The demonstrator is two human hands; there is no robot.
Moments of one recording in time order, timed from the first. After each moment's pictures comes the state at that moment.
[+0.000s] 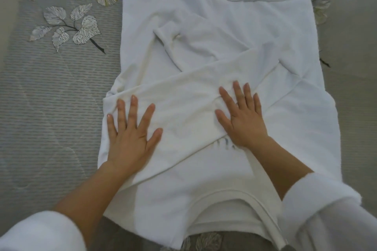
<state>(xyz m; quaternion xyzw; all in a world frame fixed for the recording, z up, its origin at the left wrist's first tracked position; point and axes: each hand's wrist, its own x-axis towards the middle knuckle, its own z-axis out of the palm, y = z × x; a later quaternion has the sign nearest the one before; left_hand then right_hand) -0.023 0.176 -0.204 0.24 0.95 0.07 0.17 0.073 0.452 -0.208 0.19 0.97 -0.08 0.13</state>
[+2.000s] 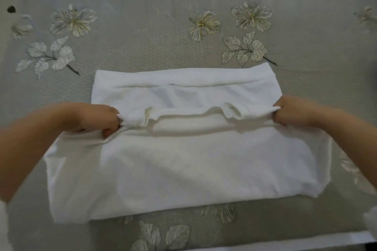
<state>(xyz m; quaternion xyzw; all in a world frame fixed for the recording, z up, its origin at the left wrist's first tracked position) -0.094 0.243 -0.087 0.20 0.82 -0.01 0.53 0.149 0.602 -0.072 0.33 0.87 -0.19 0.32</state>
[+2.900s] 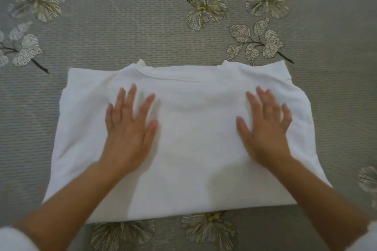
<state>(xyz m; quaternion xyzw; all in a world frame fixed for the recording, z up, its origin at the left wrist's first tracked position) -0.019 0.293 -0.170 0.33 0.93 0.12 0.13 0.144 0.542 -0.169 0.29 0.95 -0.11 -0.01</state>
